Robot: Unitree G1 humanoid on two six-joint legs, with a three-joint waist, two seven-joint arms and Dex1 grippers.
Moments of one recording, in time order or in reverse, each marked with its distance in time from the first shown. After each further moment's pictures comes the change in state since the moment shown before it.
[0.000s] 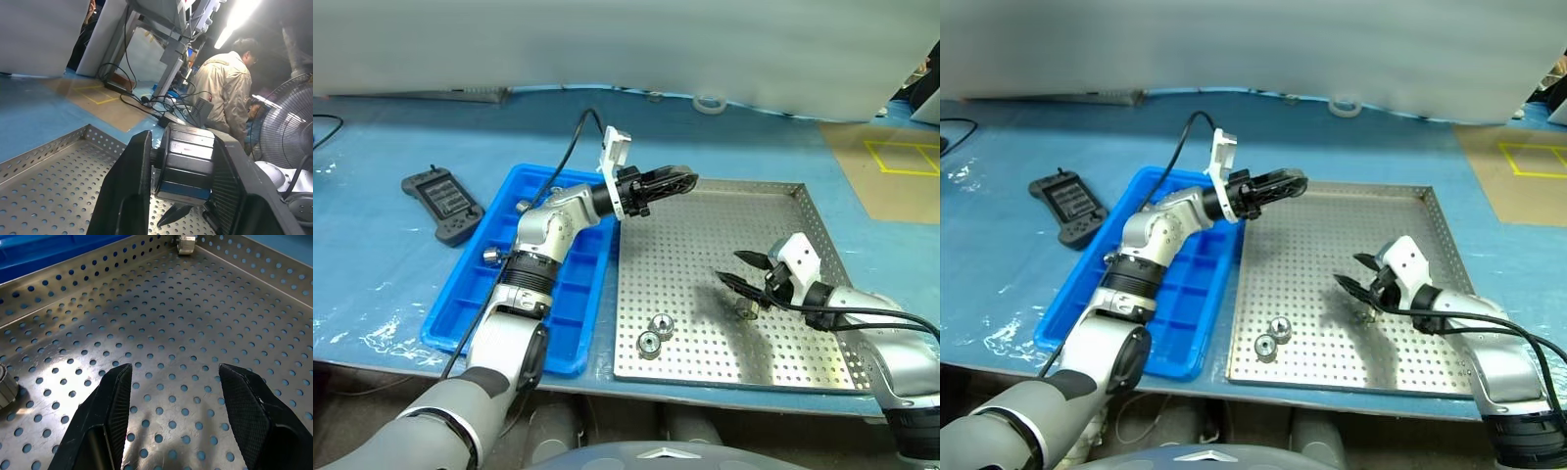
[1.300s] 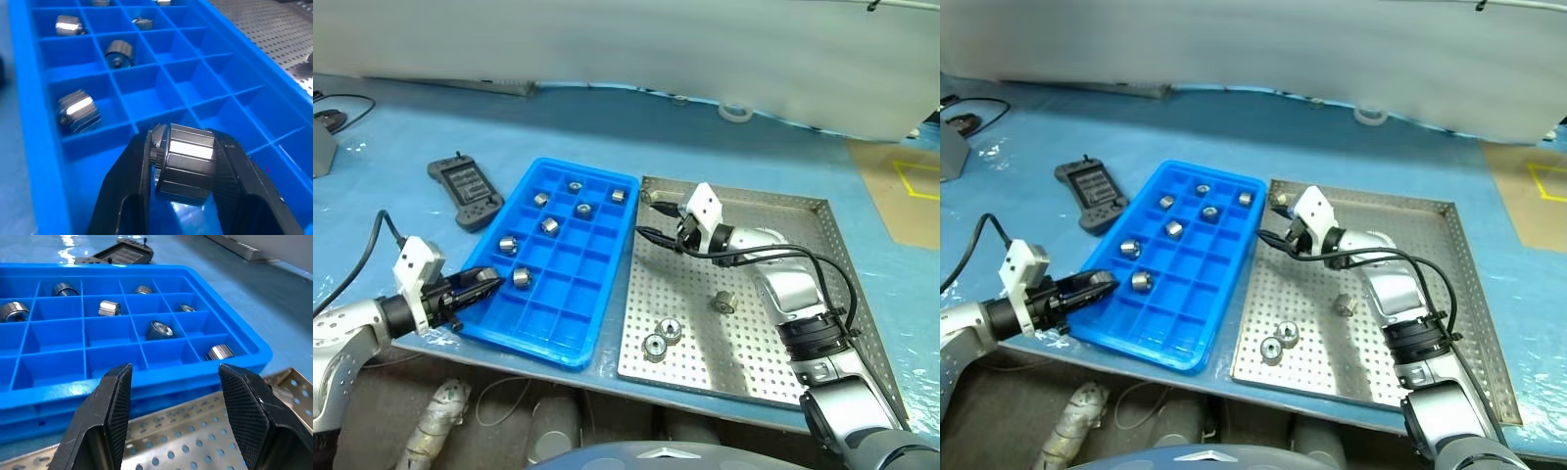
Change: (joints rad) left arm 1.053 0.678 0.400 -0.741 -0.016 0.040 0.061; right arm -0.504 0.283 0.300 0.356 -0.154 -0.178 0.033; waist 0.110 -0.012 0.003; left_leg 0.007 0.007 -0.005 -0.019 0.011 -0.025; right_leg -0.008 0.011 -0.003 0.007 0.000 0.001
